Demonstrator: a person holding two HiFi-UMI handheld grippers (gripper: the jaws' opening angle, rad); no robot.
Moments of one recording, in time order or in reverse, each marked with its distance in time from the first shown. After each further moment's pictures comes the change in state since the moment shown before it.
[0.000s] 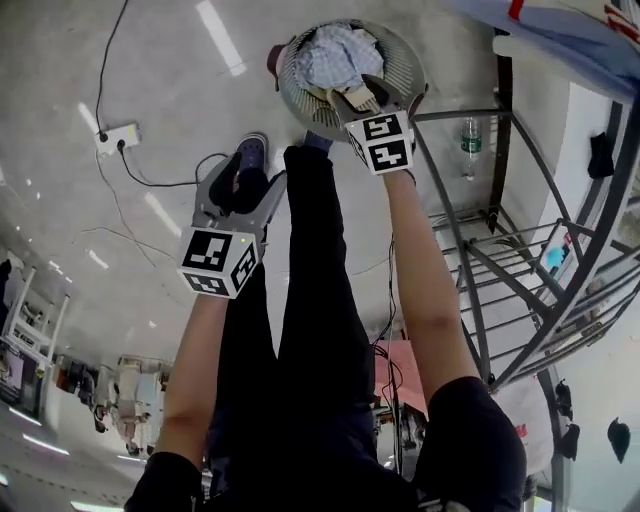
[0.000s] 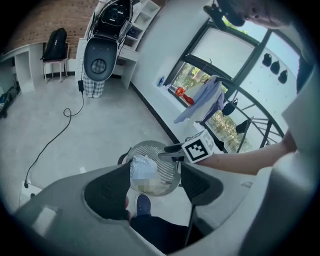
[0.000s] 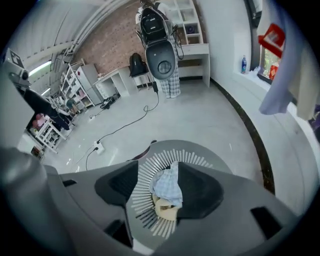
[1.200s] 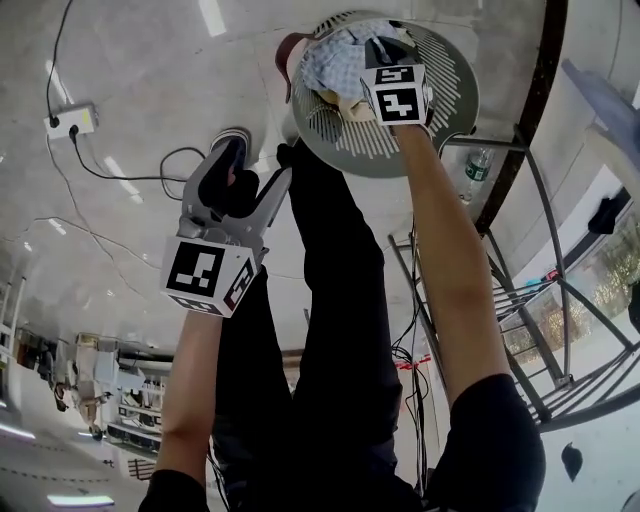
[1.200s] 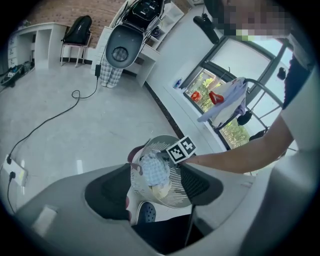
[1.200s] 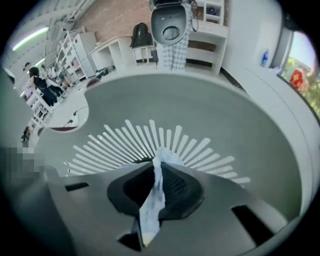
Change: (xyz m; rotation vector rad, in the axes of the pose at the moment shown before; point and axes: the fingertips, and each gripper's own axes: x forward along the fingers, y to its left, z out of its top) left arm 0.102 0.096 -0.043 -0.156 -0.081 0.018; right arm 0.199 -0.076 -0.040 -0.163 0.190 -0.109
